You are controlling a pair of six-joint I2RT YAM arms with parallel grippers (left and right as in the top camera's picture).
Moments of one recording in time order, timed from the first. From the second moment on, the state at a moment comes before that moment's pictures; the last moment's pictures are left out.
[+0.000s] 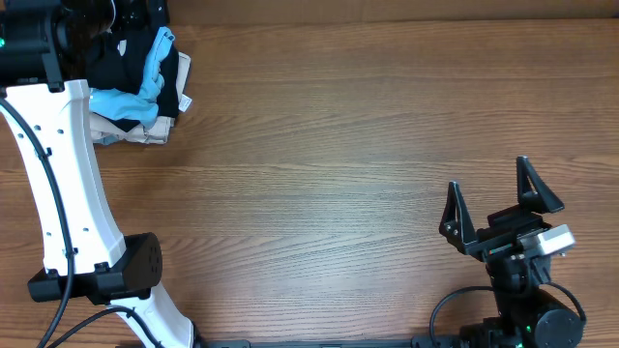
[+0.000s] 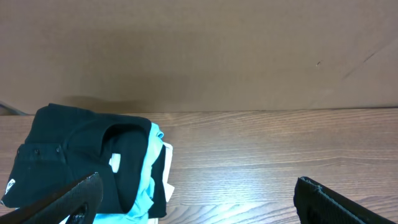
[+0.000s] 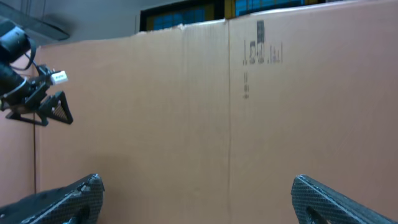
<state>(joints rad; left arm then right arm) 0.10 1.94 2.59 -1.24 0.16 0.01 0.12 0.29 0.22 0.62 -0.19 0.12</state>
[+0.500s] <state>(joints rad) 0.10 1.94 2.59 -1.24 0.16 0.01 0.12 0.25 0.13 0.65 -0.17 0.12</state>
